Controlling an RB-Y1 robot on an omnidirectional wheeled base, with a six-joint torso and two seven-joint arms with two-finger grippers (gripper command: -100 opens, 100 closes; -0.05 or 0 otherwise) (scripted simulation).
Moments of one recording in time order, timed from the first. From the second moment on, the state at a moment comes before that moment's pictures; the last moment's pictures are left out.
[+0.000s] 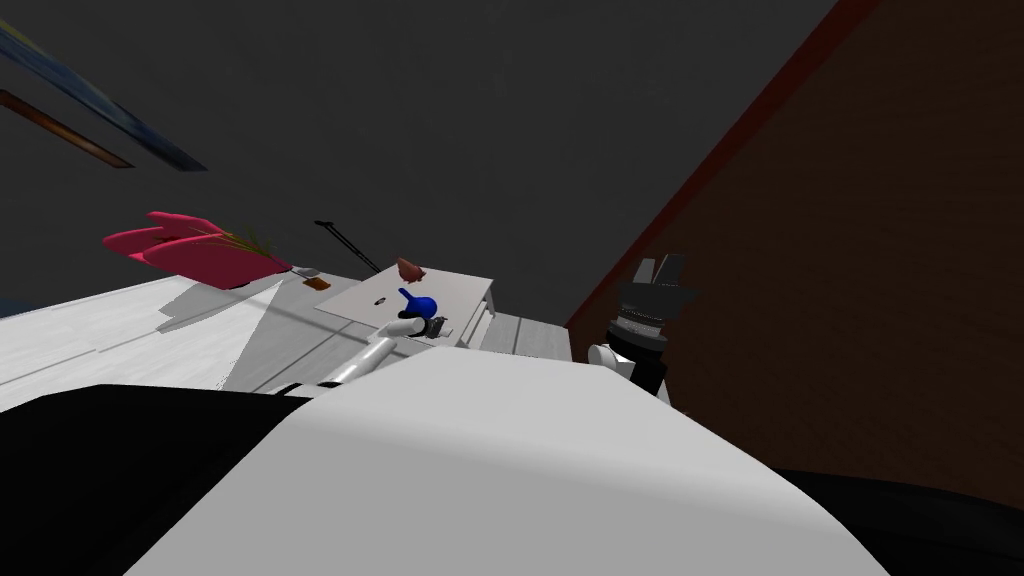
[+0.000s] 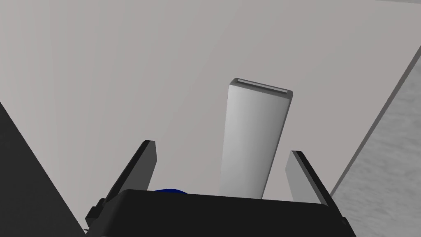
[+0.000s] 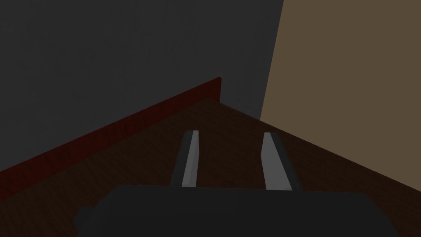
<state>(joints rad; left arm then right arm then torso) 0.11 0.74 -0.05 -1.25 0.86 0.80 -0.39 0.48 -0.03 -0.07 -2.35 -0.05 -0.57 -0.02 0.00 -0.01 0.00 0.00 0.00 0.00</state>
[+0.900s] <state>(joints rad) 0.02 0.80 -0.15 -1.00 0.98 0.97 -0.56 0.48 -0.03 -0.07 -2.35 -0.05 -0.57 -0.02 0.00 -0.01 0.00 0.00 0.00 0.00</state>
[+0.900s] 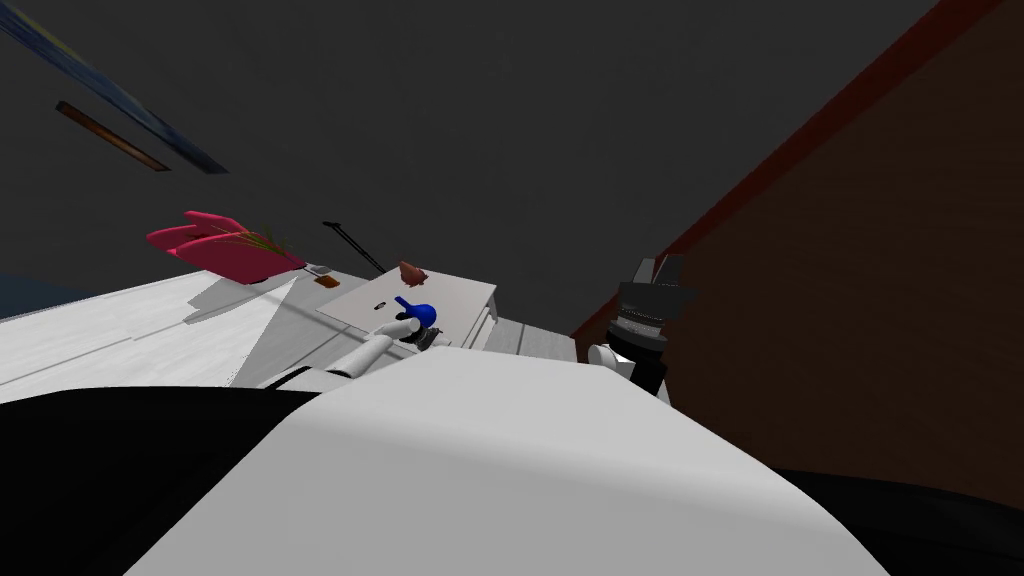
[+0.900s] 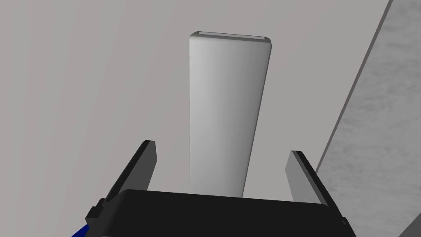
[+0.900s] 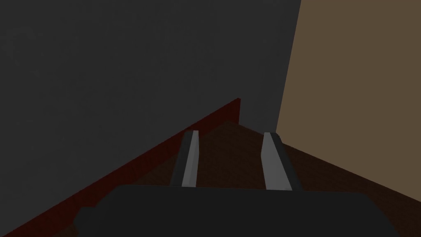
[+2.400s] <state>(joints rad) -0.04 0.61 -0.10 -1.00 0.74 1.07 -0.66 0.48 -0.03 -0.07 -2.35 -0.05 -0.57 -0.02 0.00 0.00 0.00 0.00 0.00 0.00</state>
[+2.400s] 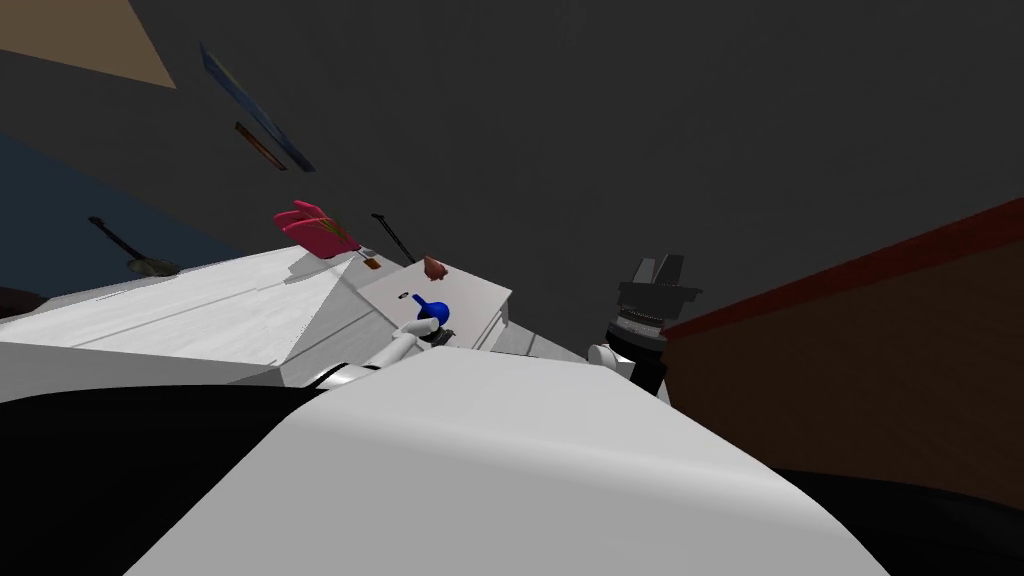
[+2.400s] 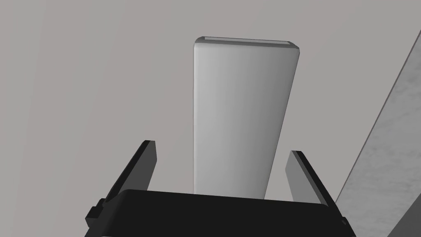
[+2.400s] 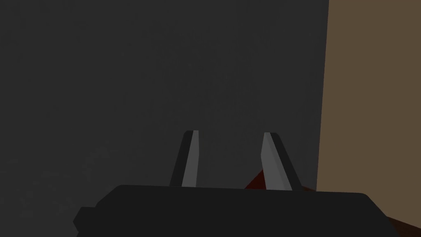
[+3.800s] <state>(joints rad) -0.01 0.75 -0.17 -0.96 0.93 1.03 -0.62 0.48 -0.03 -0.07 -2.35 -0.05 -0.57 -0.02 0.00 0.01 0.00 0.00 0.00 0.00</state>
